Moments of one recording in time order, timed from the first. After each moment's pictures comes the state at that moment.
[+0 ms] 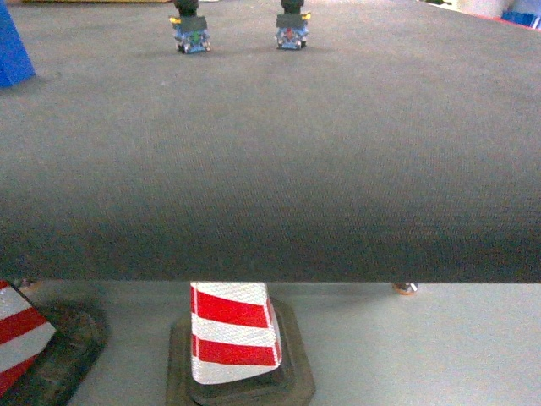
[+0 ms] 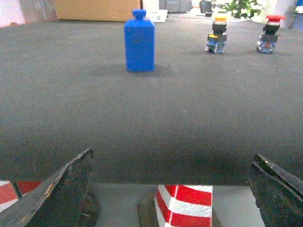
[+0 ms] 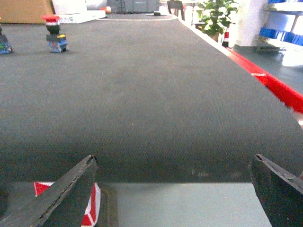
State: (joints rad) left arm 0.00 0.01 0.01 0.00 0.00 0.00; right arm 0.00 0.00 0.01 0.00 0.00 0.00
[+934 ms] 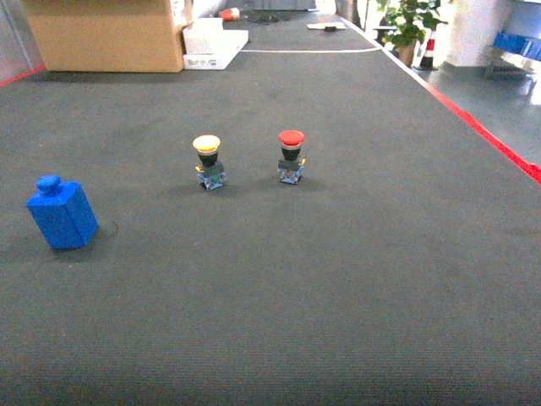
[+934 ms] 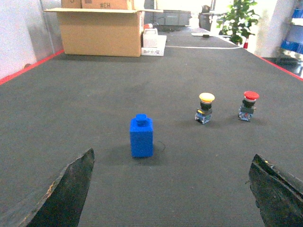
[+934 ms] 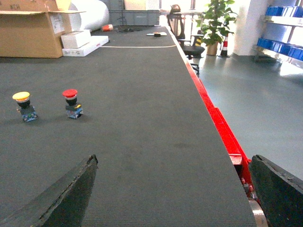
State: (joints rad) left arm 0.00 0.01 0.01 -0.01 0.00 0.00; right arm 0.00 0.00 0.01 -0.01 0.00 0.00
